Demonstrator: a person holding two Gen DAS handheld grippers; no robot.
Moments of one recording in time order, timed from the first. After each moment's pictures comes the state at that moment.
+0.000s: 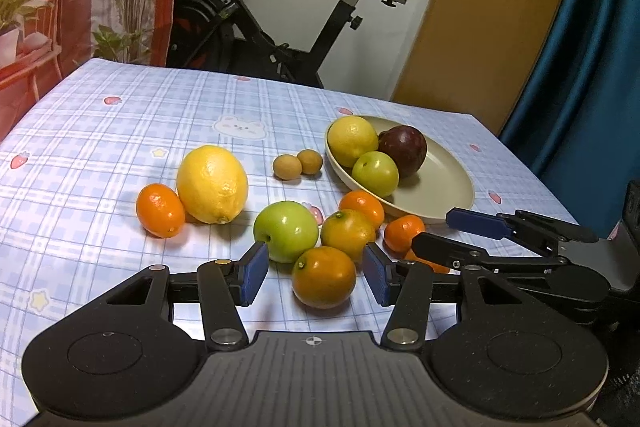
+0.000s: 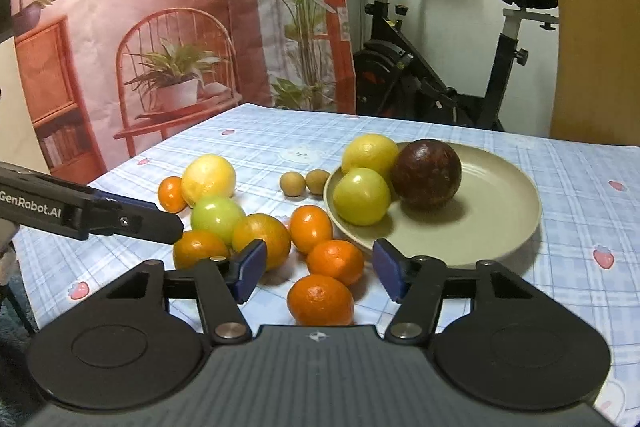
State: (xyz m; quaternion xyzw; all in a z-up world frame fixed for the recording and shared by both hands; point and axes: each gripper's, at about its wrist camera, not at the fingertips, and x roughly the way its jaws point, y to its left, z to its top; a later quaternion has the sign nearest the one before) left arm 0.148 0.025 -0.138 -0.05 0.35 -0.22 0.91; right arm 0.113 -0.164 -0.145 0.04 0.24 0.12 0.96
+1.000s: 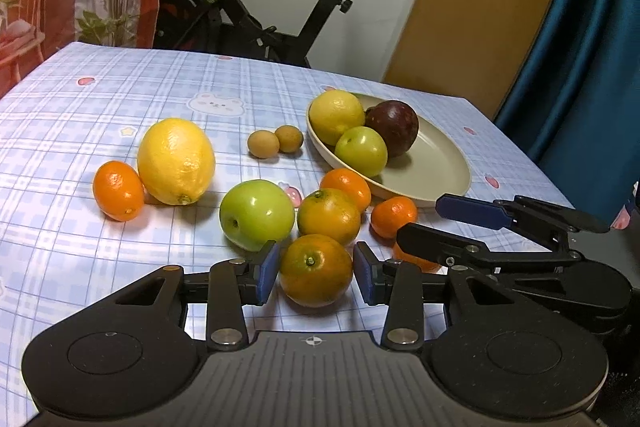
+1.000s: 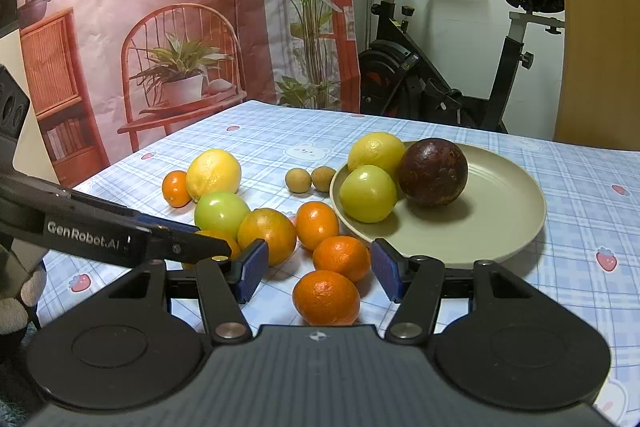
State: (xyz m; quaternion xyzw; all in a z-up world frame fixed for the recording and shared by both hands) left arm 0.156 0.000 -0.158 -0.05 0.36 -0.24 0.90; right arm 0.111 -0.161 -0.148 0.03 0.24 0.13 0.96
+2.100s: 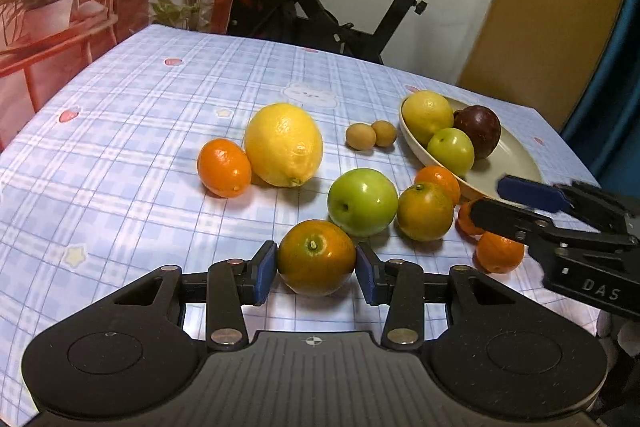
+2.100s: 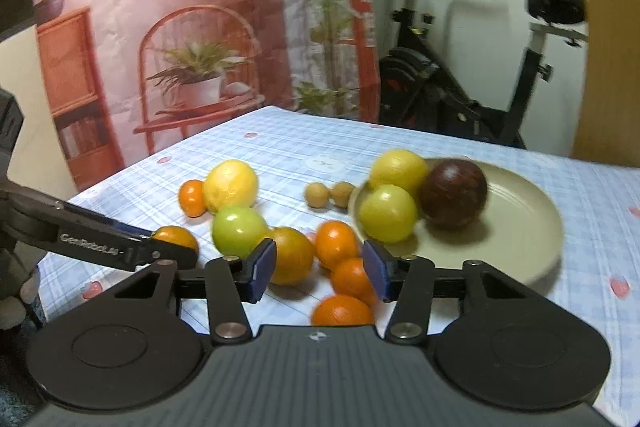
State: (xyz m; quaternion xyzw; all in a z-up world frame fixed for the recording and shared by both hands) left arm 0.156 0.033 -0.155 -0.04 0.38 -0.13 0.91; right arm 0.121 -0.148 -0.138 0.01 0.23 0.16 0.96
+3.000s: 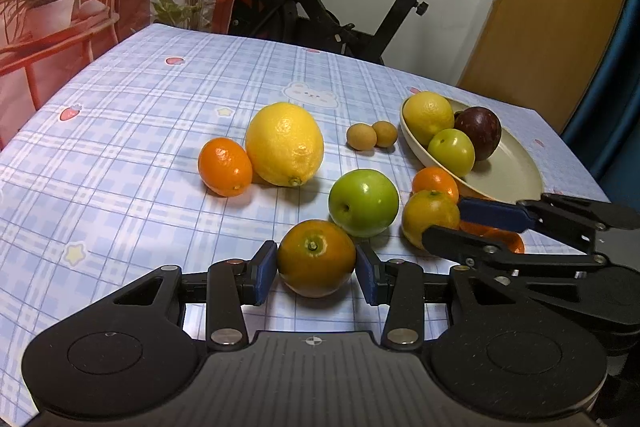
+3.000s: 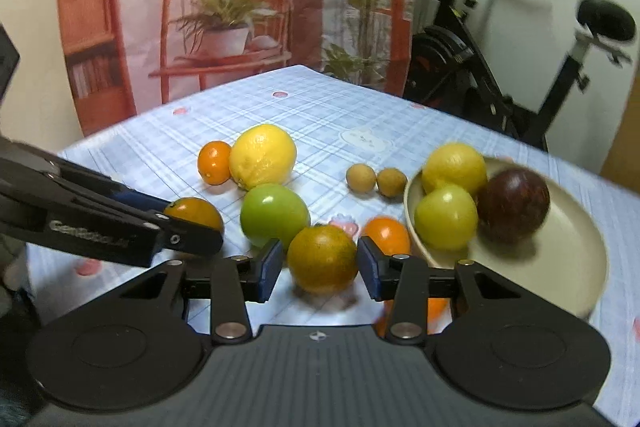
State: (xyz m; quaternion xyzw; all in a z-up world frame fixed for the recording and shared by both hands) left arm 0.152 0.032 -0.156 -0.05 0.38 -0.13 0.91; right arm 0.147 -0.106 -0.152 -0.05 0.28 0.18 0.94
